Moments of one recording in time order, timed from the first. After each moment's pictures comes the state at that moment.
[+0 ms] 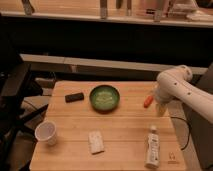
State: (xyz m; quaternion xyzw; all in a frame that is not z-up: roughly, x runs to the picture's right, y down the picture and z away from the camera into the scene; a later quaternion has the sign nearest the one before) arm 0.292 0.091 0.783 -0.24 0.00 -0.03 0.97
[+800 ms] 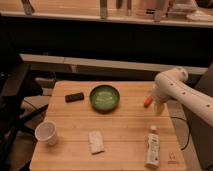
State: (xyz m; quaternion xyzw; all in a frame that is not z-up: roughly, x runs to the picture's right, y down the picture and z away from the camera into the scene) arm 0.294 0.091 0.820 -0.24 -0.01 -0.05 0.97
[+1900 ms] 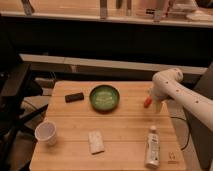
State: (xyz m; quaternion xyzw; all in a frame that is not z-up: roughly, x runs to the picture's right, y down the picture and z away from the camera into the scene) arm 0.298 0.087 0.874 -0.25 -0.02 -0.07 0.97
